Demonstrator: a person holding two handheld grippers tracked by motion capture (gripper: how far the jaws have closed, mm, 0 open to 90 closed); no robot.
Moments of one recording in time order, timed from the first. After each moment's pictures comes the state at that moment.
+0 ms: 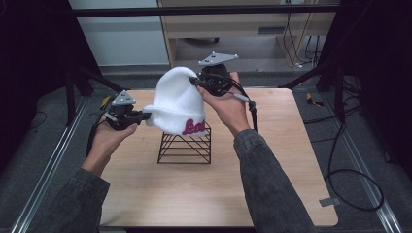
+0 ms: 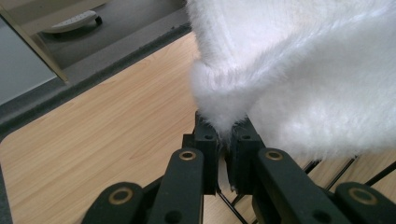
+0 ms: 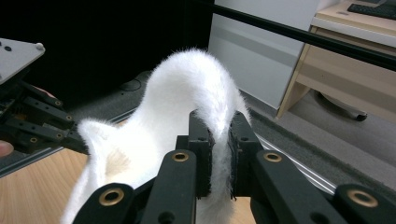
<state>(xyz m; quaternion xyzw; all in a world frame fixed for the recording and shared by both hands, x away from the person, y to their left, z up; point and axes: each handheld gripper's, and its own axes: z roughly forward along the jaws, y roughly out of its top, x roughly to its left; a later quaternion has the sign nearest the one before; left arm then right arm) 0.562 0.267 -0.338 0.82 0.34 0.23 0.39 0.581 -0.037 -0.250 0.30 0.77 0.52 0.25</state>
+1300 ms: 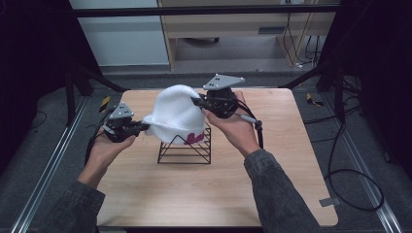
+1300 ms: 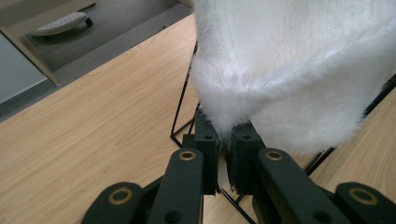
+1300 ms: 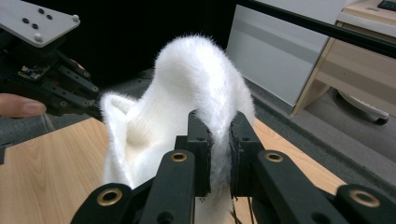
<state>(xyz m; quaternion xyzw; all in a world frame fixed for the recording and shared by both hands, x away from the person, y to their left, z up) 0.536 0.273 -0.356 0.83 0.32 0.22 0.40 0.537 -0.050 -0.276 0.26 0.79 0.51 0.23</state>
